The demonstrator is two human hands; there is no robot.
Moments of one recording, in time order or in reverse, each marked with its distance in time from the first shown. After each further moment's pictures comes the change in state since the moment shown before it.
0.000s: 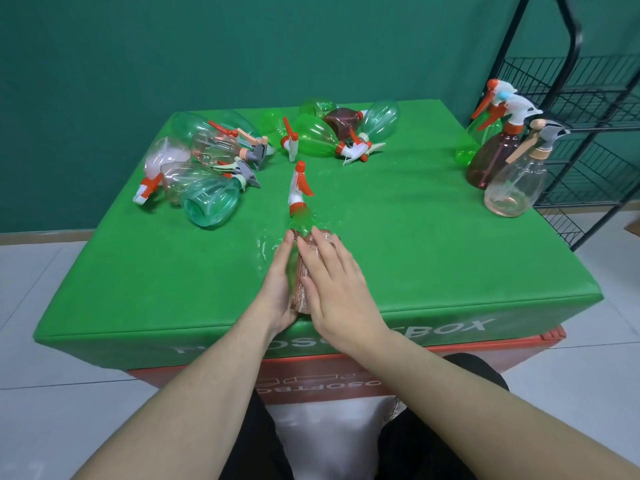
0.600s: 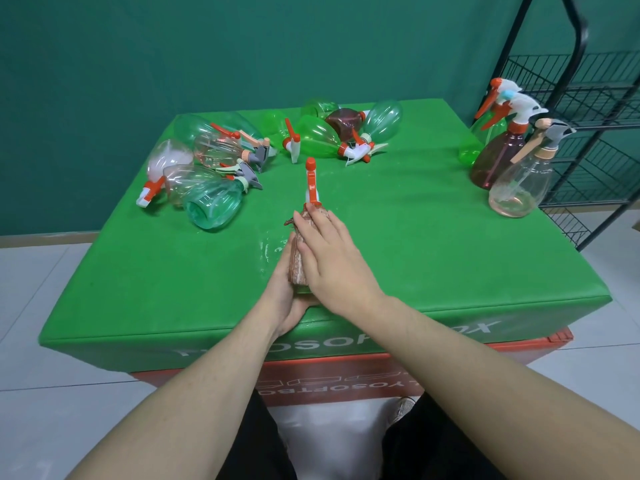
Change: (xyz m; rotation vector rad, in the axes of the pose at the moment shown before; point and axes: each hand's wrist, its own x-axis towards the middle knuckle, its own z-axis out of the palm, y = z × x) left_hand -0.001 0.003 0.004 -0.031 0.017 0.015; right_hand 0.050 -0.003 -0.017 0.013 0.004 -0.013
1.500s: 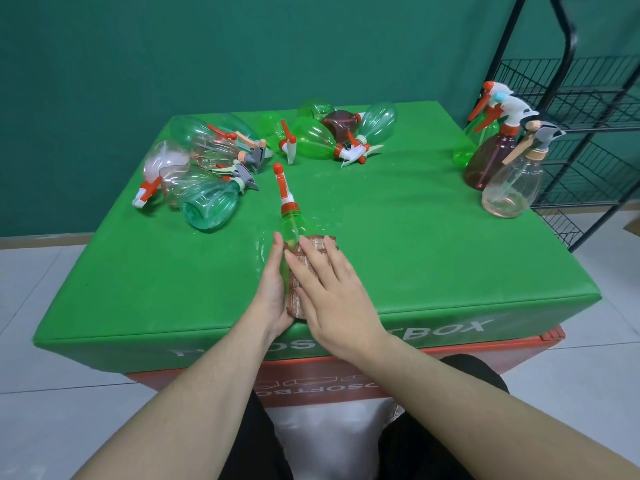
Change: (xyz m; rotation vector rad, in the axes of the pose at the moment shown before) left_hand -0.004 -0.001 -0.001 -0.018 0.013 -0.009; right_hand -0.052 0.009 0.022 -0.134 0.064 -0.149
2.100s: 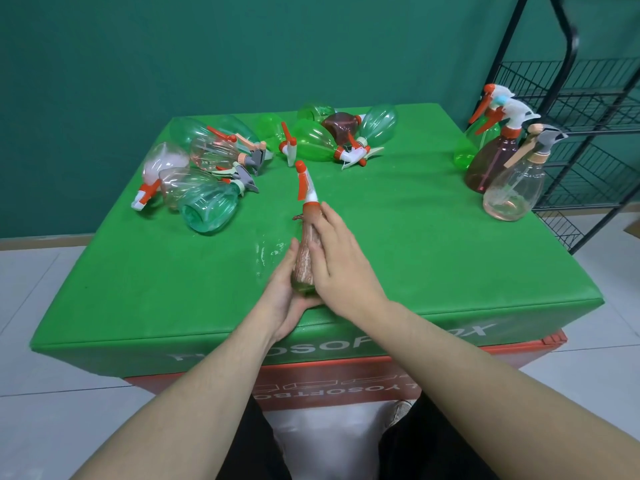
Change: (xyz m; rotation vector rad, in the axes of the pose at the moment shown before) left_hand 0.000 0.000 0.005 0.098 -0.027 0.023; right_hand 0.046 0.010 -0.027 0.347 0.037 0.229
